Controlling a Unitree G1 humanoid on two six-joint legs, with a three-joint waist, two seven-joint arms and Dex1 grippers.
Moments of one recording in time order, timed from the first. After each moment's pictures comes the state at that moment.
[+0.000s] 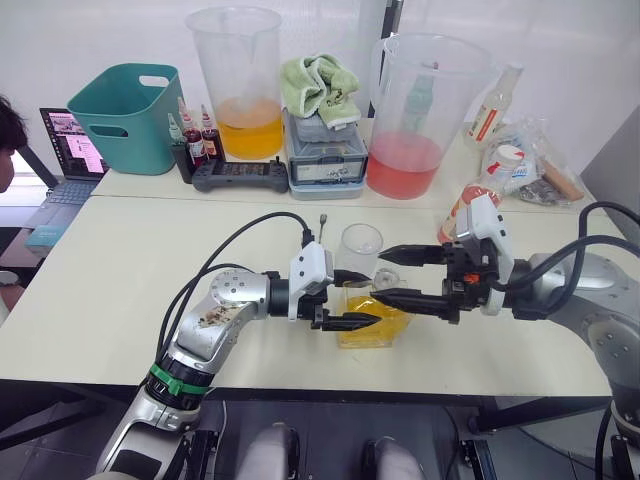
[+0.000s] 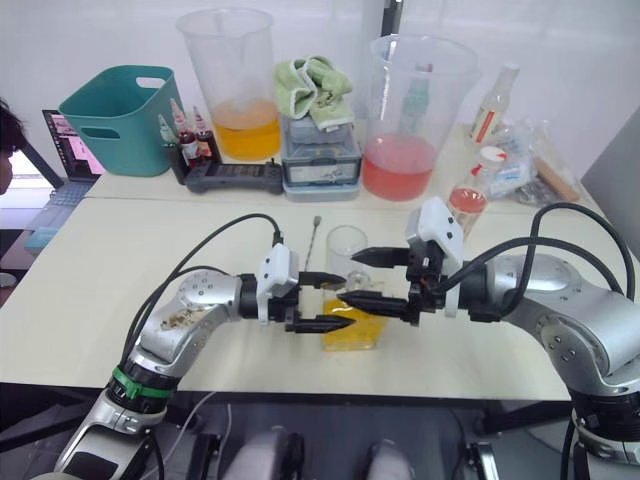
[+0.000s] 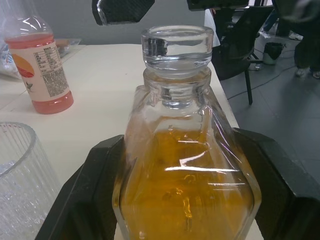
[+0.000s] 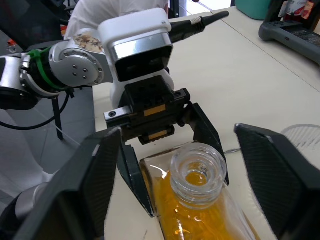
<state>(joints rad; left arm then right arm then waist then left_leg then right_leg) -0.51 0.39 -0.27 -0.15 -0.37 0.38 -1.07 -0.44 -0.87 -0.08 -0.54 0.87 0.83 0.85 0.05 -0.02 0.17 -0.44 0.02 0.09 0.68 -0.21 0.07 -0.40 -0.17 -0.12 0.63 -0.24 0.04</state>
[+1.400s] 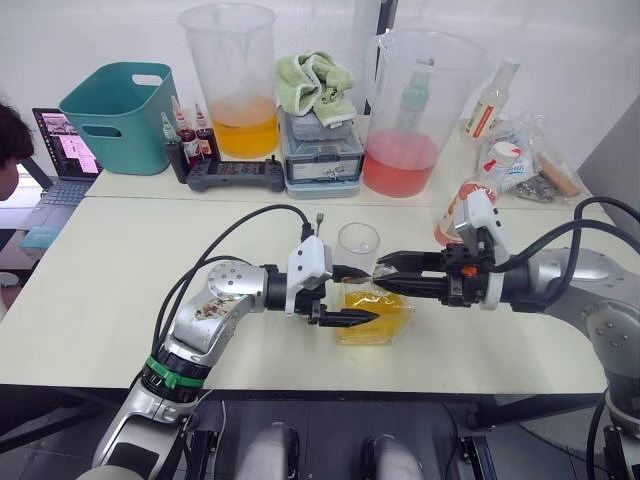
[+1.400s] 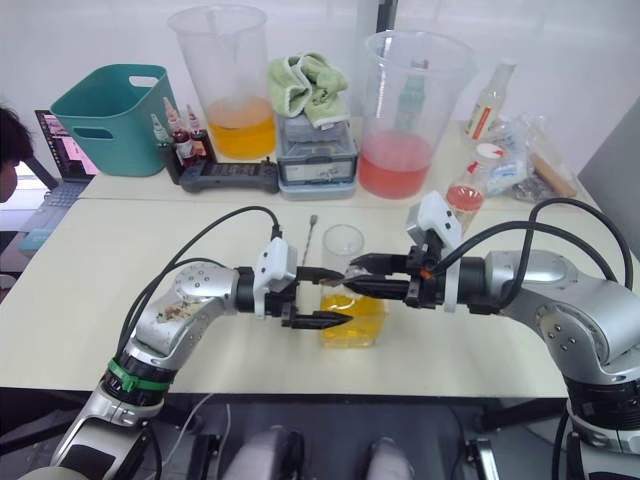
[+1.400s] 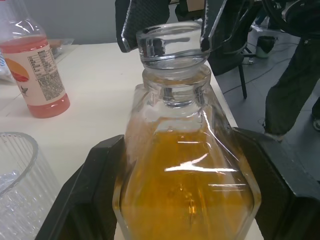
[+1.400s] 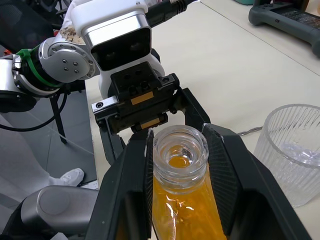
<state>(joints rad) -0.55 0.41 -0.28 -0.15 -0.37 0.40 -1.10 -0.49 -0.85 -0.09 -0.50 0.93 0.94 0.83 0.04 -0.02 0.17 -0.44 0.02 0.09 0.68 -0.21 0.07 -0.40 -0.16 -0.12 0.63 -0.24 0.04</state>
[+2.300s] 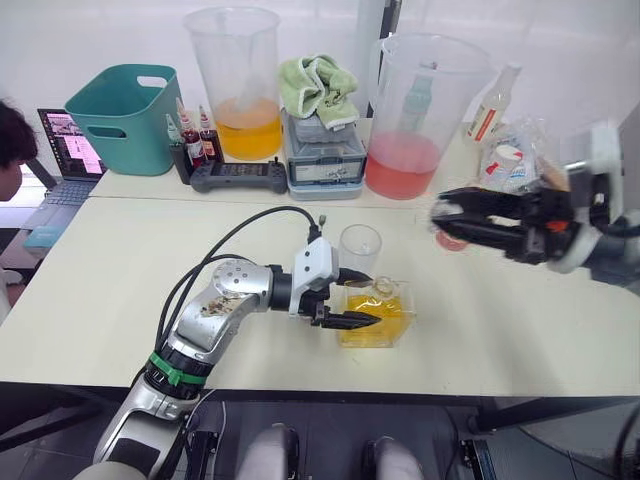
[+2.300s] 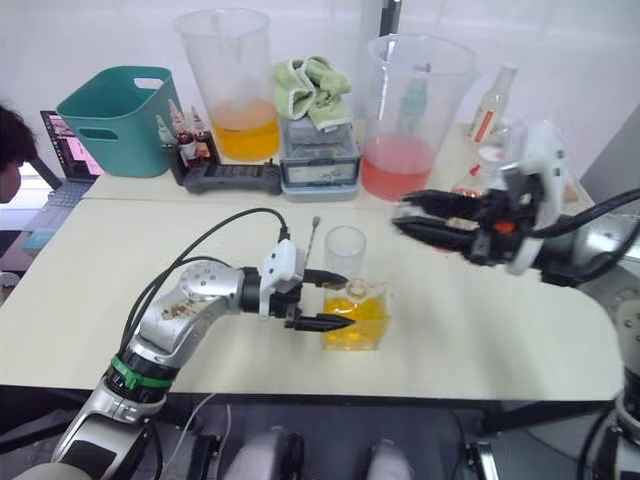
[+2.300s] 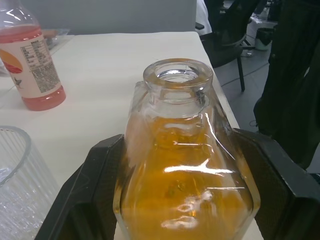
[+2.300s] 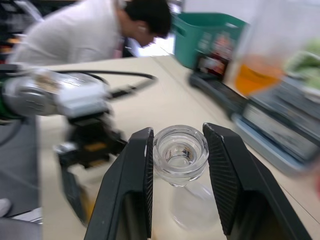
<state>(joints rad) -0.56 0.40 -0.30 -0.15 -0.36 0.43 -1.09 -0.37 -0.98 -0.45 -0.34 0.84 0.76 0.87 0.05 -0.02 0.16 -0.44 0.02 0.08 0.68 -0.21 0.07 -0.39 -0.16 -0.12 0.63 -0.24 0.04</state>
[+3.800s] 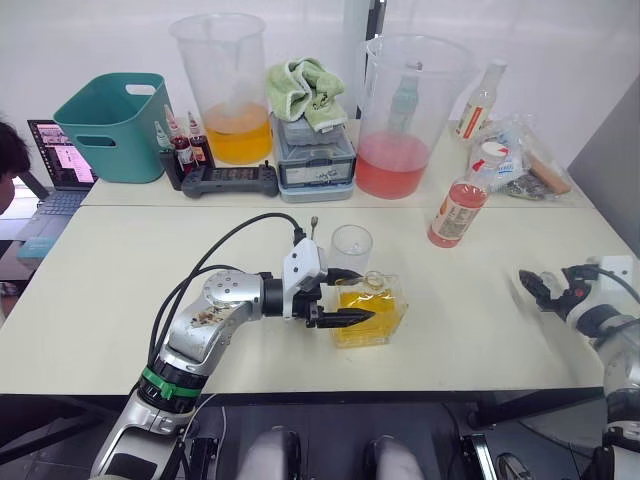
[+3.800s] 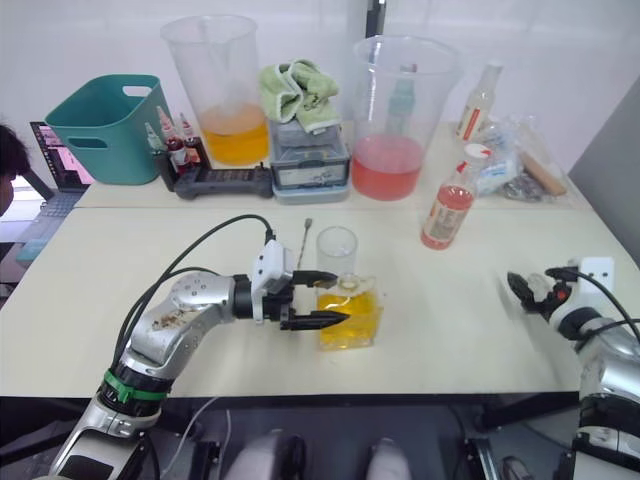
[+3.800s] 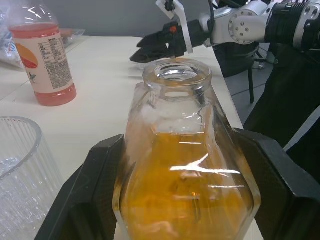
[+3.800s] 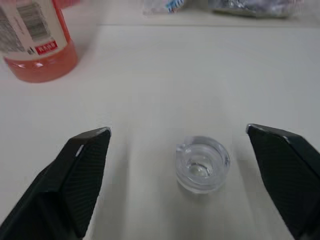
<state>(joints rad) -0.49 0.40 -0.24 -0.19 -0.39 0.45 -1.03 -0.33 -0.74 -0.45 0.56 0.38 0.15 0.65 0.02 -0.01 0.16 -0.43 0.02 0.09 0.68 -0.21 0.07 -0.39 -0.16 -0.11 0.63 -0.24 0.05</state>
